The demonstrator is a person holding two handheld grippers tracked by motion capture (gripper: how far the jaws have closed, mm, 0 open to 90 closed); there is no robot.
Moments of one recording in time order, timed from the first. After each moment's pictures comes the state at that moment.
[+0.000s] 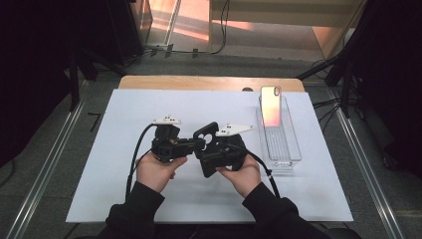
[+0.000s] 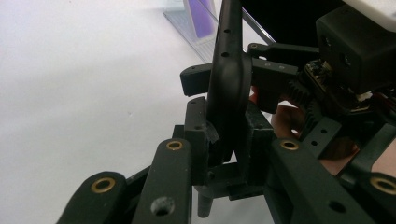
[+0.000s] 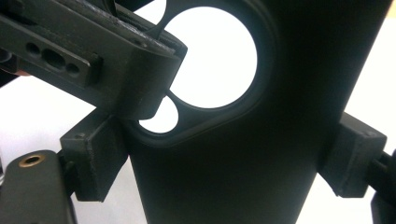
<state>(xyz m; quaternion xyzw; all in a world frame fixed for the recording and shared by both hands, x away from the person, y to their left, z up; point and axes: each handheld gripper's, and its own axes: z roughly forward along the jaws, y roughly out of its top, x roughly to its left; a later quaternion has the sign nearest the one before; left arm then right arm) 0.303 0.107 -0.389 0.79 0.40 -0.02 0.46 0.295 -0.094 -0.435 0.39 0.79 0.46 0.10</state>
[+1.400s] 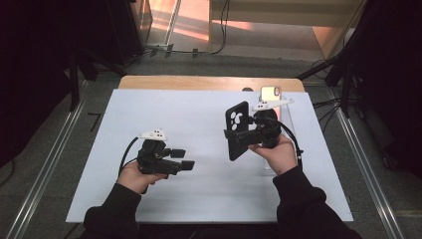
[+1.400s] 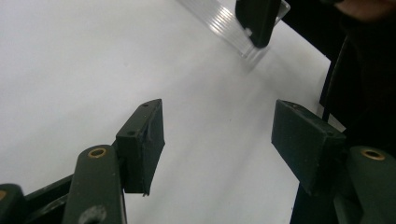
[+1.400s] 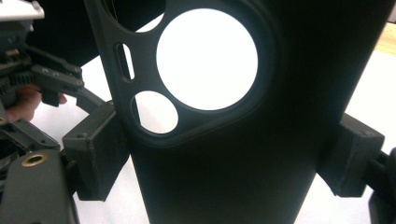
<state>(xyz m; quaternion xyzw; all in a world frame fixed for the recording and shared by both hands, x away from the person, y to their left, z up) 0.299 0.154 -0.428 0.83 0.32 -0.07 0.45 0.328 -0.180 -0.392 0.39 0.79 0.48 0.06</state>
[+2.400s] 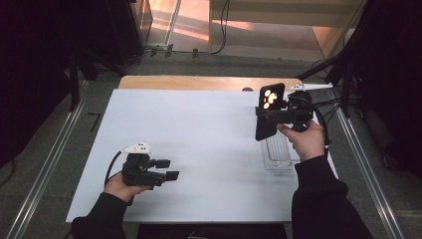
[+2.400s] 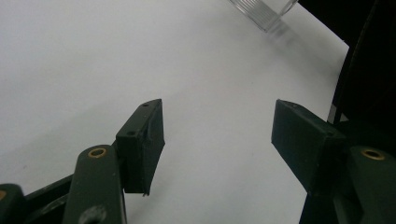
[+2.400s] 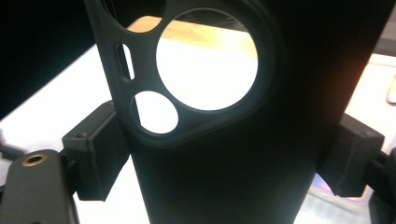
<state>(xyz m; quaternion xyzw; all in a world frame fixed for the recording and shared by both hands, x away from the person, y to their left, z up) 0.282 0.195 -0.454 0.83 0.34 -0.05 0.44 0.346 -0.254 -0.365 0.49 0.73 0.46 0.12</state>
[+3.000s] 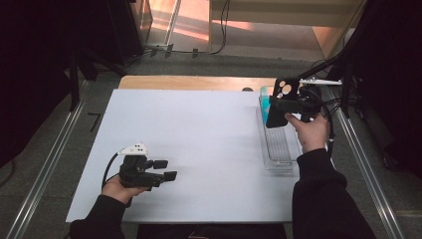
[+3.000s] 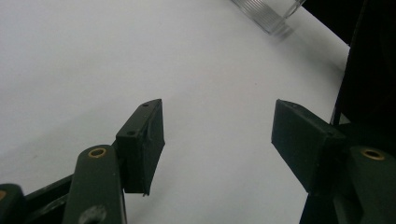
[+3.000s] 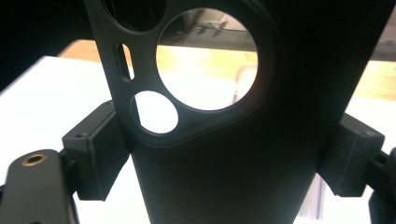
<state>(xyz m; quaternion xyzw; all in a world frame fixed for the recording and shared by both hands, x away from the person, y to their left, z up) 0.277 0.199 -0.453 0.82 0.35 -0.04 0.44 0.379 -0.290 -0.386 0.57 0.67 0.44 0.18</state>
